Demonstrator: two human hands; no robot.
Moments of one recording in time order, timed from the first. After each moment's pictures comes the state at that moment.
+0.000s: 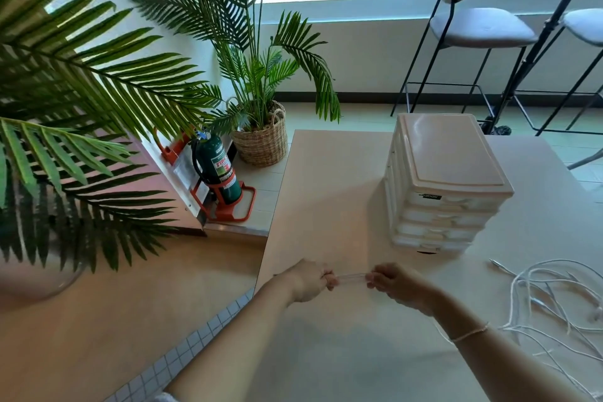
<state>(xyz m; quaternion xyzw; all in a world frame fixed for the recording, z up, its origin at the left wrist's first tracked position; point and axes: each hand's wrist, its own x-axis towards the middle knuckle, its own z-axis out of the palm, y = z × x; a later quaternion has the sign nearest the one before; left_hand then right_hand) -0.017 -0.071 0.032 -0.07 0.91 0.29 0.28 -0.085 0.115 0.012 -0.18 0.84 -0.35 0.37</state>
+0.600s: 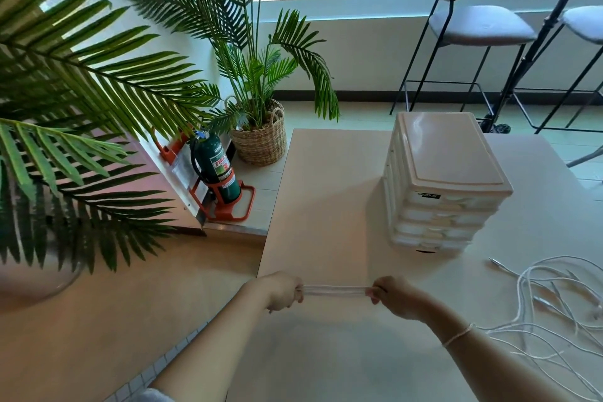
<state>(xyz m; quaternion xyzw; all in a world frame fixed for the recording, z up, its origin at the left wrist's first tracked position) 0.000 -0.109 0.008 -0.11 0.88 0.22 0.41 -0.082 0.116 -0.008 -0.25 0.89 -0.15 0.35</state>
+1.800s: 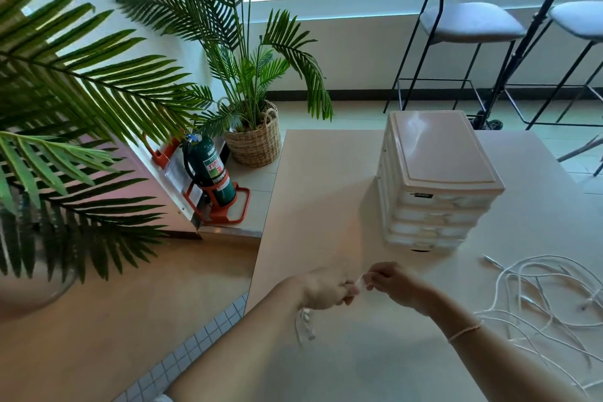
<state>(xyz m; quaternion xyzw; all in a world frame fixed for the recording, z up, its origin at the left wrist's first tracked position) -0.028 -0.040 0.042 0.01 0.88 0.33 0.35 -0.090 0.122 0.009 -0.16 0.86 -0.35 0.34</state>
